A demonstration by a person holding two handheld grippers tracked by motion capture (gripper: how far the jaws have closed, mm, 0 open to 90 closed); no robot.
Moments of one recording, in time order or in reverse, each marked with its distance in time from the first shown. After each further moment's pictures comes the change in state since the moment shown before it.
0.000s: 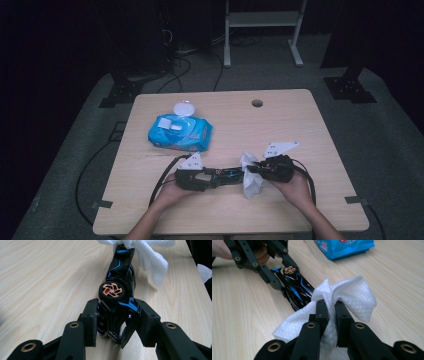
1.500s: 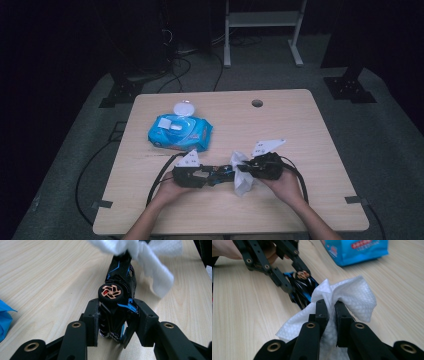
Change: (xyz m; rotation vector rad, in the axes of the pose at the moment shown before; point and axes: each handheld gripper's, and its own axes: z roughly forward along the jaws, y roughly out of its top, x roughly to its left) left arm 0.008 -0.001 -0.005 -0.002 0.032 -0.006; right arm 0.009 0.020 0.022 0.019 0.031 -0.049
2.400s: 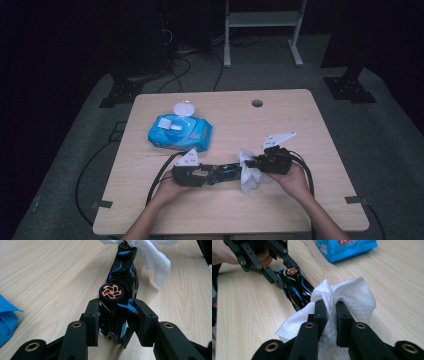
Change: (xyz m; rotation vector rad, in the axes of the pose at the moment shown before) left arm 0.004 0.000 -0.001 -0.003 0.010 0.000; right arm -0.031 -0.012 -0.017 -0.002 0.042 0.102
